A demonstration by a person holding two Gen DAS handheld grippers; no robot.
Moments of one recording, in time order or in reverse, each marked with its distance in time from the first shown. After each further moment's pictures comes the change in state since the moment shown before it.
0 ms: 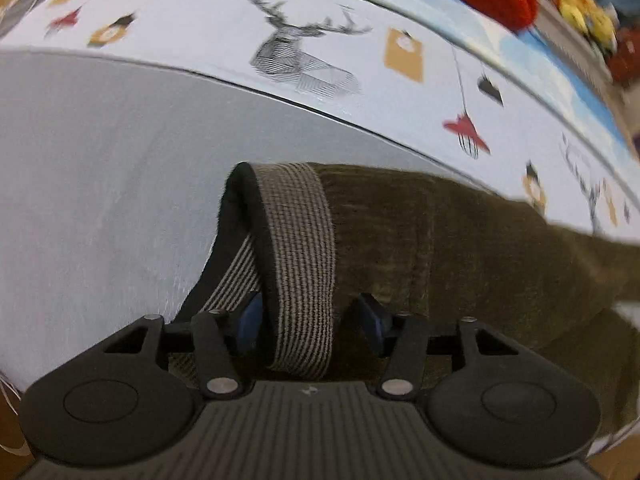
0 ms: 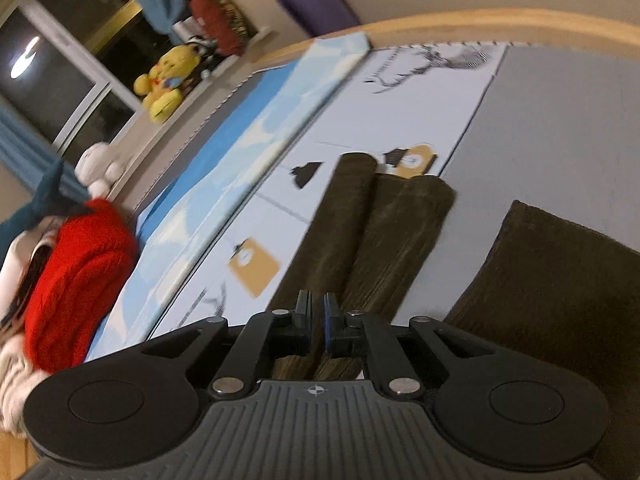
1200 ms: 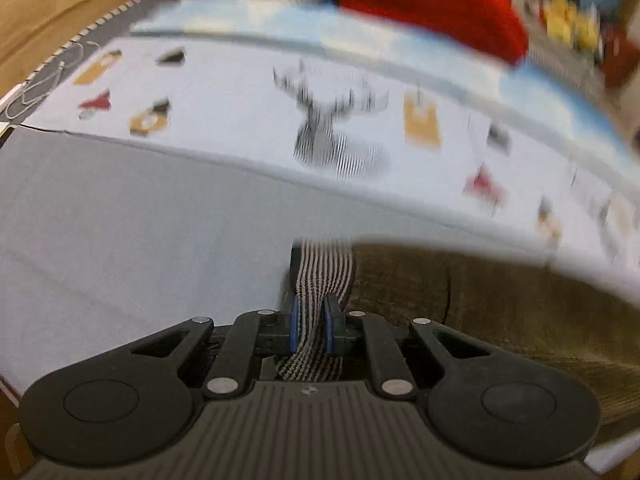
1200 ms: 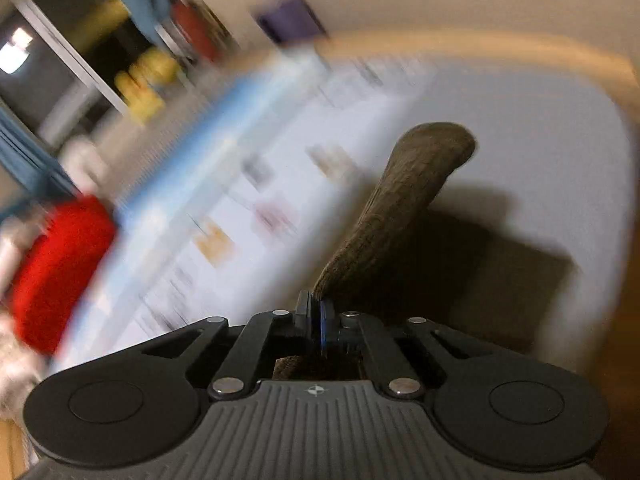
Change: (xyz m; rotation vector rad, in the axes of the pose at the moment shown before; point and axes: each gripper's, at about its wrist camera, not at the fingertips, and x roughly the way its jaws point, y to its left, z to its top) left arm -0.043 0.035 0.013 0.099 -0.130 0.095; right arm -0.123 -0.087 -0.058 -0.009 0.155 -0.185
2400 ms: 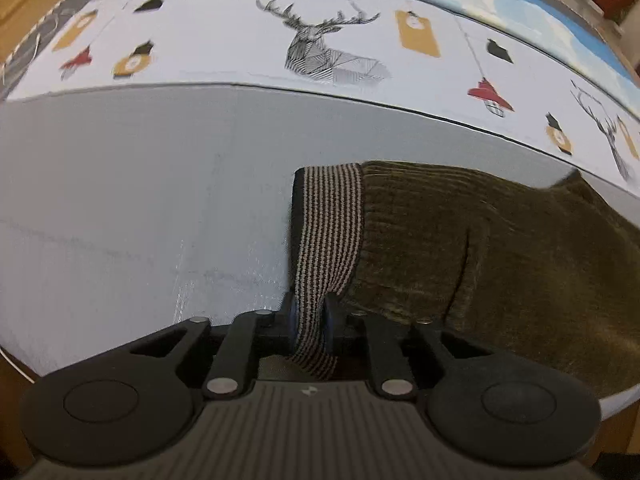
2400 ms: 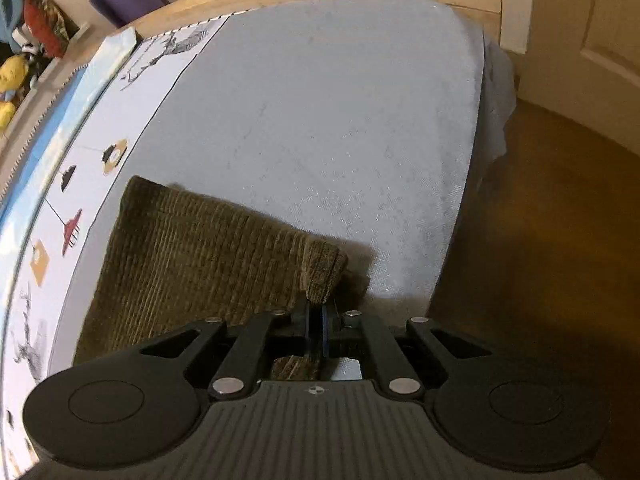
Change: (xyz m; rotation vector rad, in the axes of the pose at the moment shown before) left arm 0.008 -0.001 -0.024 0.070 0.143 0.006; right arm 0.028 -0.117 0.057 0.141 -0.049 -0.228
